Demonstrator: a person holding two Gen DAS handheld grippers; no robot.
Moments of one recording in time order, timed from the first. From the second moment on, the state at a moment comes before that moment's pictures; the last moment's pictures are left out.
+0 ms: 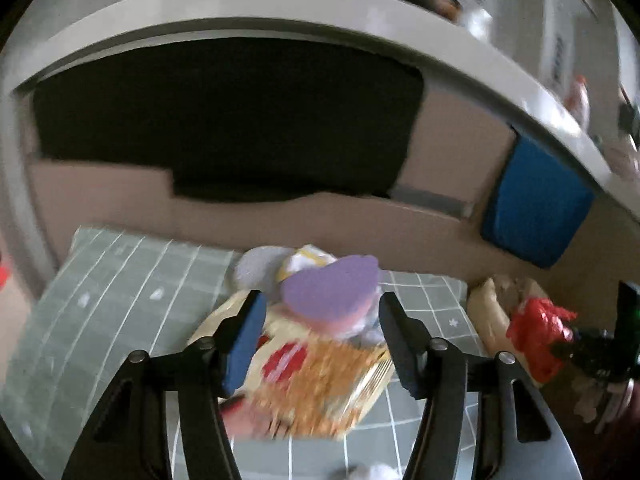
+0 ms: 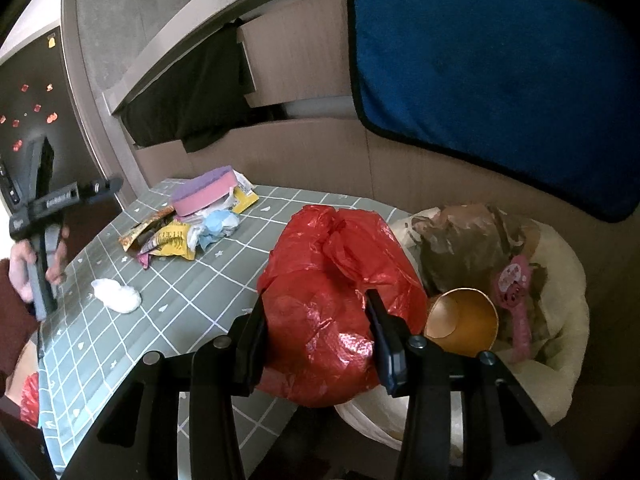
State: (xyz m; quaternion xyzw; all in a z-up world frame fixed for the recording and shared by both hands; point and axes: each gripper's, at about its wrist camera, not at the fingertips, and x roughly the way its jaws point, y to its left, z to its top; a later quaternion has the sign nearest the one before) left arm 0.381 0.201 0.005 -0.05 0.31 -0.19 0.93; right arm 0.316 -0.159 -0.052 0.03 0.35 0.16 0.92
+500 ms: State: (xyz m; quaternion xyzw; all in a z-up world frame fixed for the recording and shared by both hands) left arm 0.490 0.203 -0.084 -0.19 0.44 -0.21 0.85; right arm 0.318 -0.170 -0.058 0.03 0.36 0.16 0.92
